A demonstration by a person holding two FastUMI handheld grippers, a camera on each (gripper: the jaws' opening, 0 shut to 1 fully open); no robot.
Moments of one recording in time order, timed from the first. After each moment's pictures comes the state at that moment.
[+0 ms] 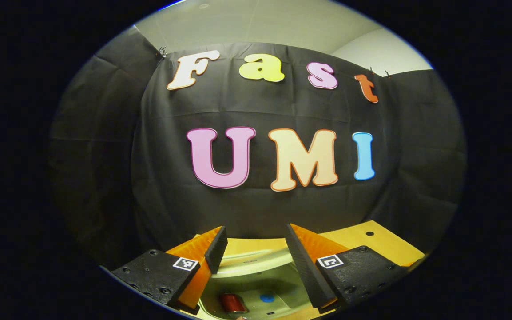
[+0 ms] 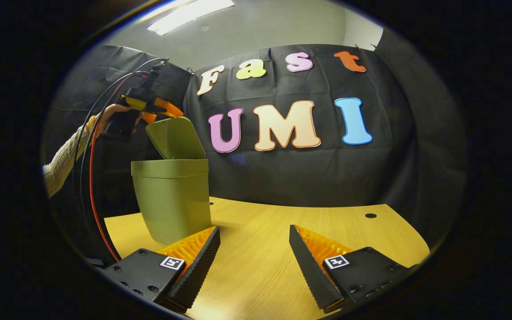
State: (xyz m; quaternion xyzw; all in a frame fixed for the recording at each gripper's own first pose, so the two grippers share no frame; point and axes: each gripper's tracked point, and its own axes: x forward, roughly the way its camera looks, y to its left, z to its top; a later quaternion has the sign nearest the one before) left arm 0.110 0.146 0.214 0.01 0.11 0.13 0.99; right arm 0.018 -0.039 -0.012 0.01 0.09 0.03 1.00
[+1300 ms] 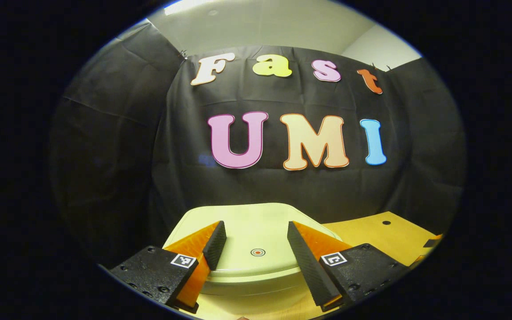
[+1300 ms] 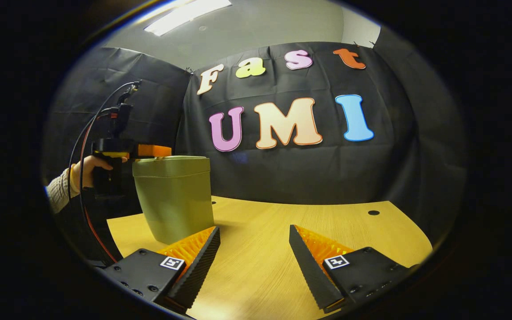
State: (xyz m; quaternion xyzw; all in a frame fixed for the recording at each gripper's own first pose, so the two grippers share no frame) left arm 0.058 0.138 0.119 0.05 0.05 0.20 0.98; right arm 0.020 -0.036 -0.018 0.02 0.10 0.04 0.99
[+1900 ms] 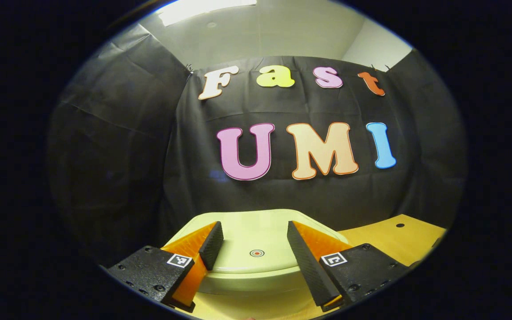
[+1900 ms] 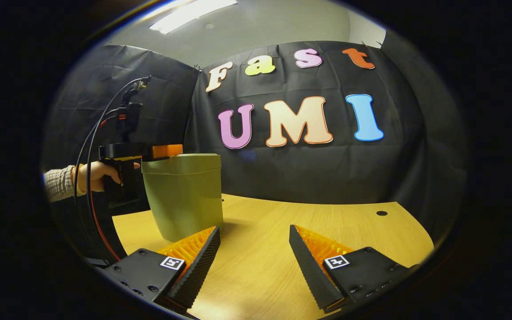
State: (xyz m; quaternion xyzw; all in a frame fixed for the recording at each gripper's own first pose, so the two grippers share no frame) left arm 0.057 0.140 0.119 0.06 0.02 0.23 0.97; right arm 0.021 -0.012 -0.021 0.01 0.11 0.06 0.99
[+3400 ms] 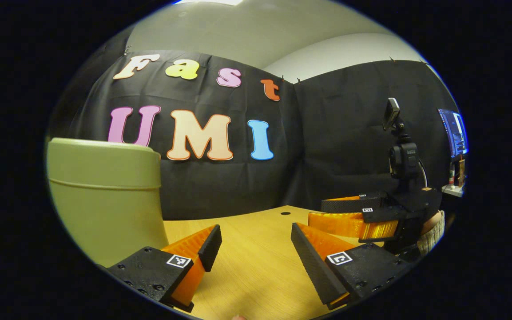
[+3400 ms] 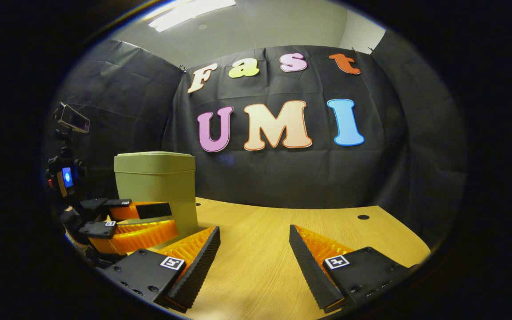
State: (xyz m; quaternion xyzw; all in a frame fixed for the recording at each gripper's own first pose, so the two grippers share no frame) left arm 0.043 -0.073 -0.013 0.00 0.02 -0.14 0.99; right arm 0.045 -0.046 -0.030 -0.01 0.08 -0.01 1.00
